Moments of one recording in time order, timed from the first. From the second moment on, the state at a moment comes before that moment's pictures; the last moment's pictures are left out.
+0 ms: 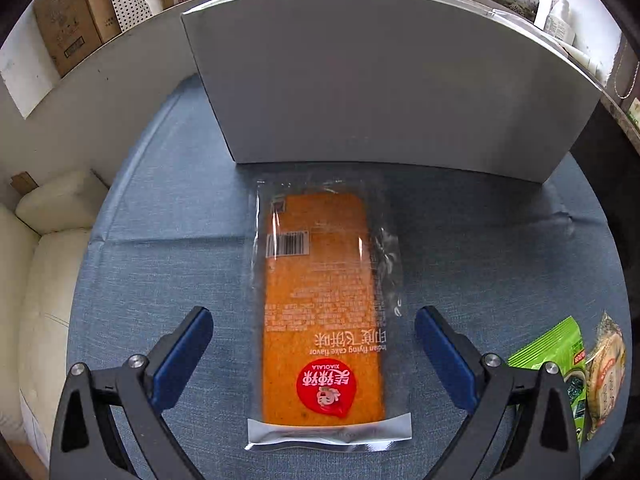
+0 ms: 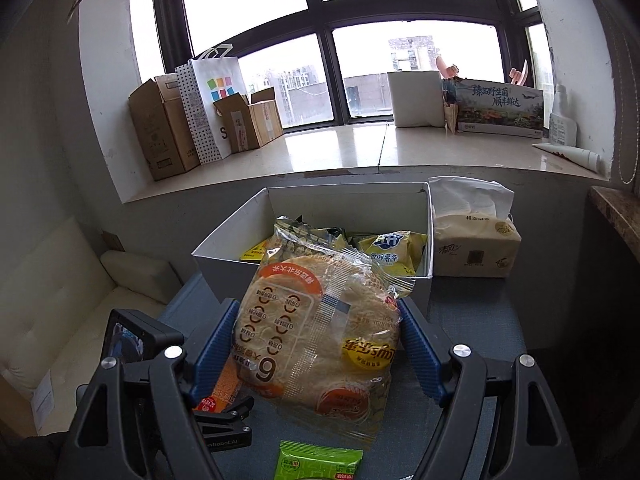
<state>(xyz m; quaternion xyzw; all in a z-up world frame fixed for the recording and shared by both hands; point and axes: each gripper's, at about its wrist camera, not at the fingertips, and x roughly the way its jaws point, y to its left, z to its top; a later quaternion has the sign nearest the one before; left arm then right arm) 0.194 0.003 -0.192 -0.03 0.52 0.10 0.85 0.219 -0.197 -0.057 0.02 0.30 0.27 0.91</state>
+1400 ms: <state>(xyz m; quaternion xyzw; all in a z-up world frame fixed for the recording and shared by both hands) 0.340 0.054 -0.030 -0.06 0.40 0.01 0.92 0.362 -0.157 -0.031 0.06 0.32 0.26 0.91</state>
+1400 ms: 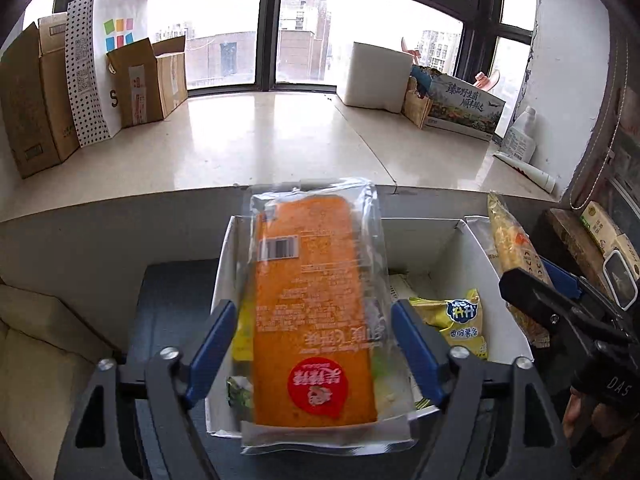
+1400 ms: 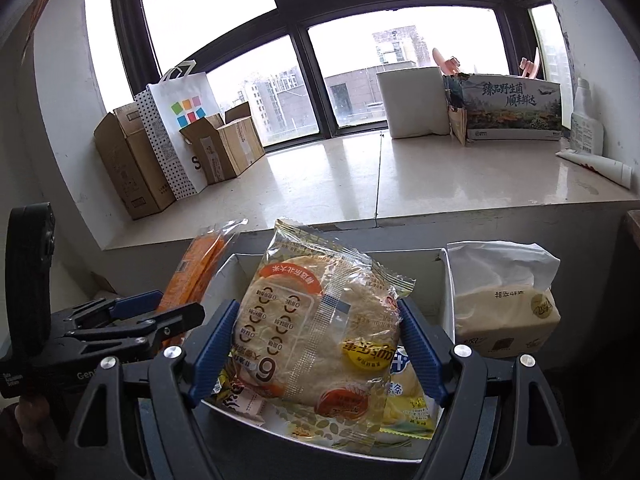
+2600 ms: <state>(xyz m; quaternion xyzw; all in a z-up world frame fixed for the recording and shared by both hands) 0.103 0.006 -0.042 -0.05 0.37 -0.08 0.93 0.150 -0.286 -0.078 0.02 0.33 0.26 0.91</state>
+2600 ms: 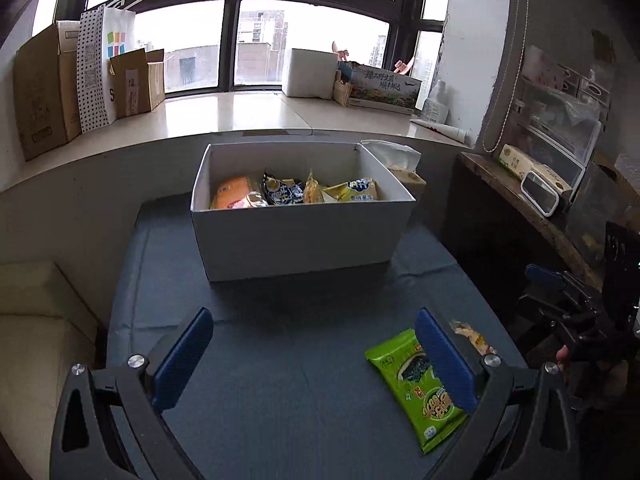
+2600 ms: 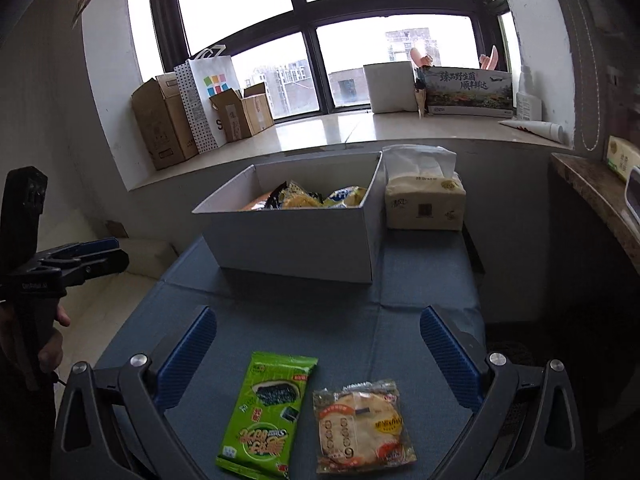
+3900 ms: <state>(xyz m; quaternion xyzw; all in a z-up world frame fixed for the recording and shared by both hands) 0.107 -0.101 -0.144 -0.04 0.51 -0.13 0.85 0.137 -0.319 -0.170 -0.01 0.40 0.19 0.89</state>
